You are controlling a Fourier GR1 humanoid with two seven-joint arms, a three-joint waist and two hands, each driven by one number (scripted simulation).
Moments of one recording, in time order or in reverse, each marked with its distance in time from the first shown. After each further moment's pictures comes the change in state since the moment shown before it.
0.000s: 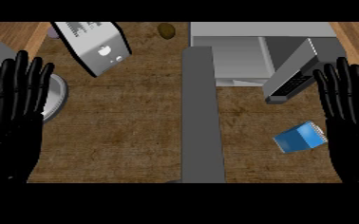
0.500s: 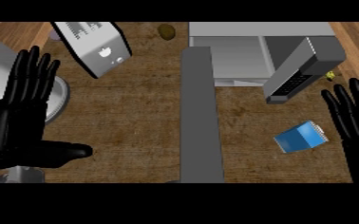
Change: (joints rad) left arm -0.050 0.037 0.114 0.196 0.140 -0.072 -0.001; right arm 0.128 -0.059 -0.073 -0.064 -0.251 0.180 0.017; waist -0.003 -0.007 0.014
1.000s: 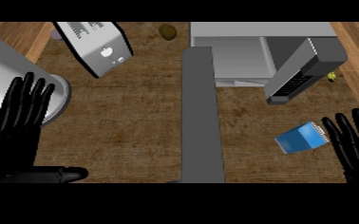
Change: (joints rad) left arm 0.172 -0.017 0.016 -0.061 0.063 -0.070 -0.023; right arm 0.188 0.058 0.024 -0.083 -0.047 0.093 -0.037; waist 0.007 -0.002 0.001
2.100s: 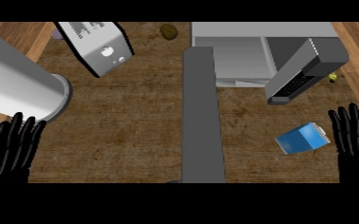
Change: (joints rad) left arm 0.279 -0.060 -0.018 -0.137 -0.019 -0.111 -0.105; right arm -0.044 0.076 -0.116 0.281 0.303 -0.122 -0.265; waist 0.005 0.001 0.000
